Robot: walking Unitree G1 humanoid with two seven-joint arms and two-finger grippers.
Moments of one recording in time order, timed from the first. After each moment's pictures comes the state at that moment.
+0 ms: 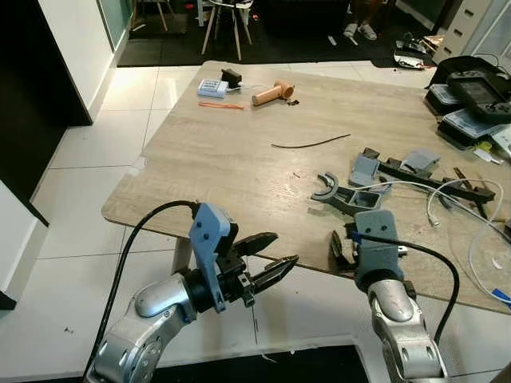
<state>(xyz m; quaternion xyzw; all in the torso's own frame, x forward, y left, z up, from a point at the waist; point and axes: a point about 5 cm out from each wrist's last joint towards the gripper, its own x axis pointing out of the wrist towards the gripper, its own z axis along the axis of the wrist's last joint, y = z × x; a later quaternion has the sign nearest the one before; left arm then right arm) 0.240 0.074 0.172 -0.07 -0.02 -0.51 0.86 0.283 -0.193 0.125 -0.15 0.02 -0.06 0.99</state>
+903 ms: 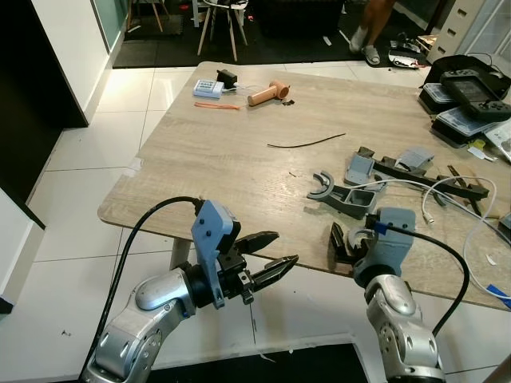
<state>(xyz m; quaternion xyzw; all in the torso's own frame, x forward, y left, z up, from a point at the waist) 0.245 0.075 0.173 -0.05 -0.02 -0.52 0.85 0.294 -0.187 0.100 0.06 0.15 -0.03 0.99</state>
